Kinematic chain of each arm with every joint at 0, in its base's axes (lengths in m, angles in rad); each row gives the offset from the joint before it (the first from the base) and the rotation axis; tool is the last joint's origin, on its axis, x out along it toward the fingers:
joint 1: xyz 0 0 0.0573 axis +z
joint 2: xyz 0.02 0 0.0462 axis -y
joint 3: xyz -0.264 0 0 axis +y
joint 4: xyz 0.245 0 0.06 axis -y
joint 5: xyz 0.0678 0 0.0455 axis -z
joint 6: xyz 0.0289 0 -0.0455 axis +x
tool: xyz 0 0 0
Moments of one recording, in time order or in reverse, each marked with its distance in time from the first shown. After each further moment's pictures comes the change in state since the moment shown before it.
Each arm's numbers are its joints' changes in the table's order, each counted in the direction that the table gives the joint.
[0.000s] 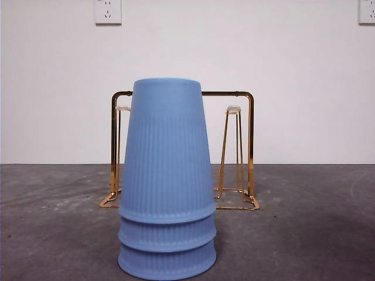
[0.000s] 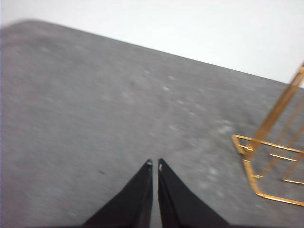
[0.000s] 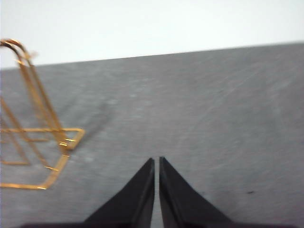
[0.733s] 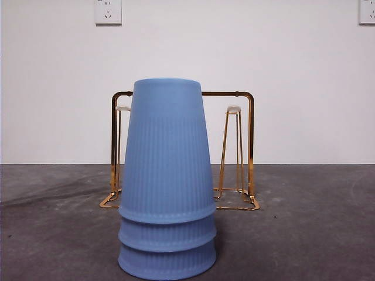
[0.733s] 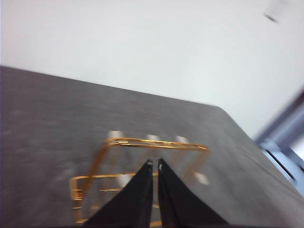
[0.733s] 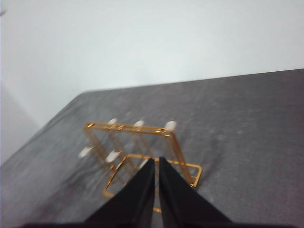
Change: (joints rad) left arm -0.218 -0.608 -0.853 -0.231 0.302 -0.101; right arm 0.022 -0.512 -0.865 -0.435 -0.359 0.076
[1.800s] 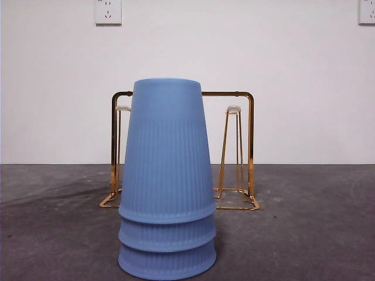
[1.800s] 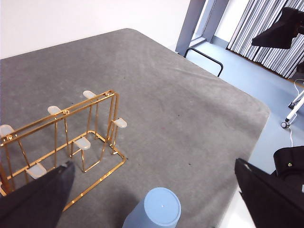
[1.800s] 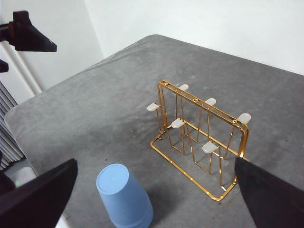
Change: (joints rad) left arm -0.198 -0.187 -0.311 -0.344 0.212 0.382; right arm 0.292 -0.189 -0.326 -0.306 -0.016 -0.270
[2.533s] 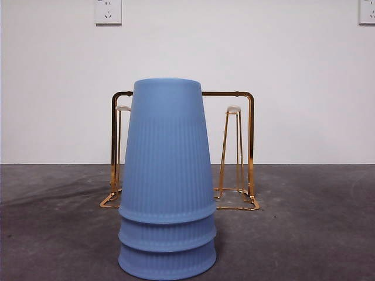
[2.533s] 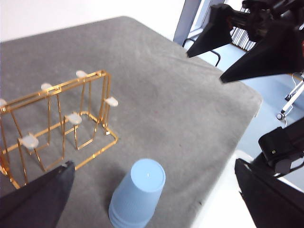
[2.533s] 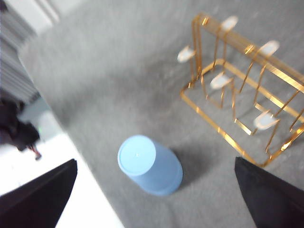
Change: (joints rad) left arm 0.000 0.093 -0.001 -0.160 0.000 0.006; right arm 0.344 -0.436 -0.242 -0.164 0.187 0.055
